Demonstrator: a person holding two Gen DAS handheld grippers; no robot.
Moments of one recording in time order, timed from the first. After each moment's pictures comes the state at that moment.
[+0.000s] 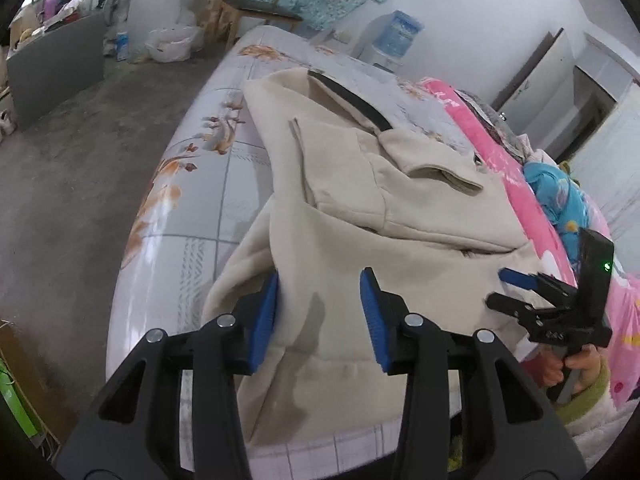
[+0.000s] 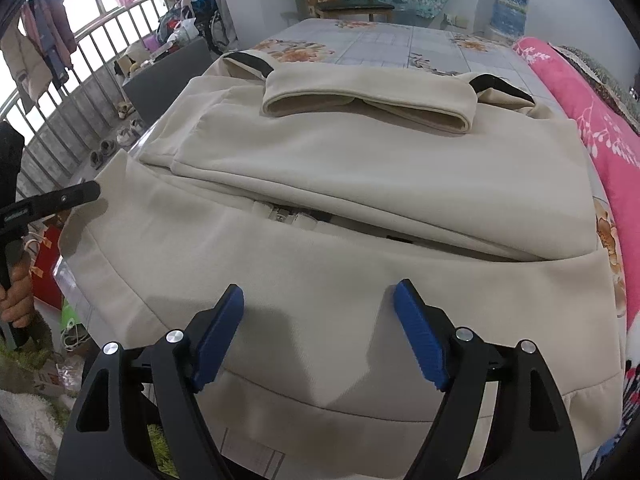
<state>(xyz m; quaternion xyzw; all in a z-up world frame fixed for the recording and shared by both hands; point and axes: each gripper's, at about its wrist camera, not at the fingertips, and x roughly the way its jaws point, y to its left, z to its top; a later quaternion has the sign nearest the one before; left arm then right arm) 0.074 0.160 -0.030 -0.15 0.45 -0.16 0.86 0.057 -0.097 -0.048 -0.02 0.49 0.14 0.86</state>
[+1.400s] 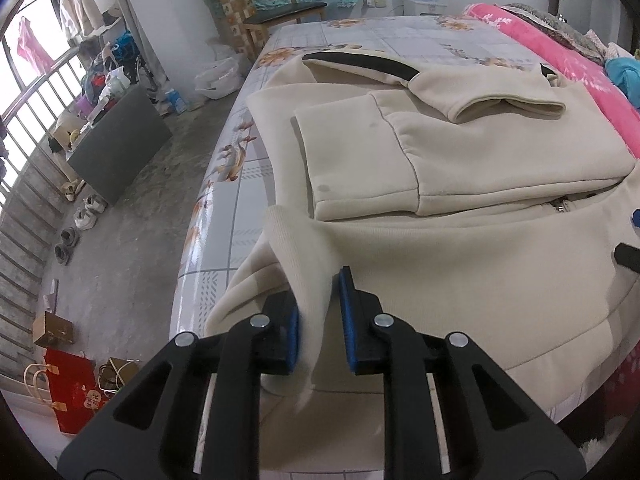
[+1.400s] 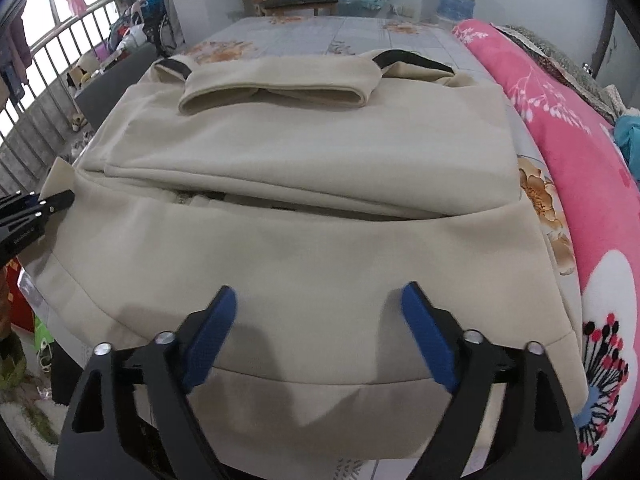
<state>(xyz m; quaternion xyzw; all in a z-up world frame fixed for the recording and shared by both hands) 0.083 0.075 -0.030 0.10 0.48 -0.01 0.87 0.048 -0.145 -0.052 -0.03 0.50 0.05 0.87</state>
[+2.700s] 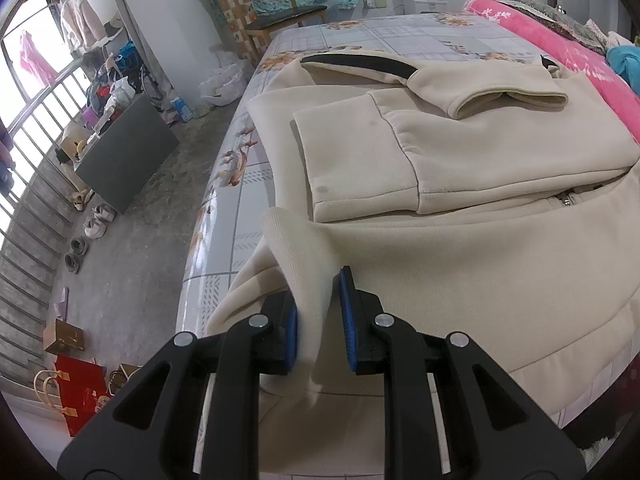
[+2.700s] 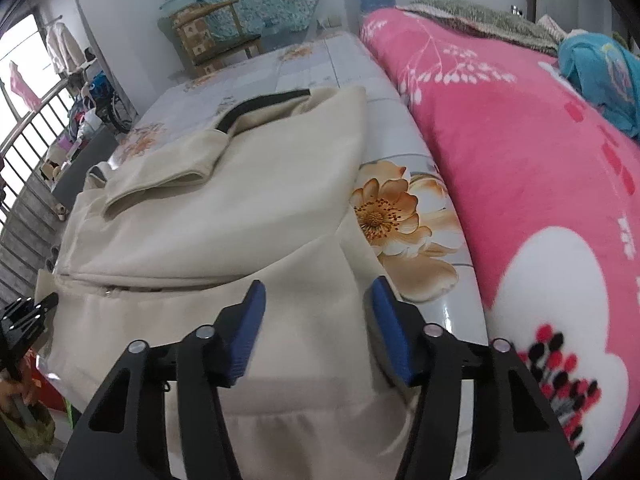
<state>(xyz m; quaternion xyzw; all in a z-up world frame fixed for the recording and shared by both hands) 0.081 0.067 -0.032 0.12 0.47 0.00 0.88 0.064 -0.272 -0.034 0.10 0.46 -0.02 0.88</state>
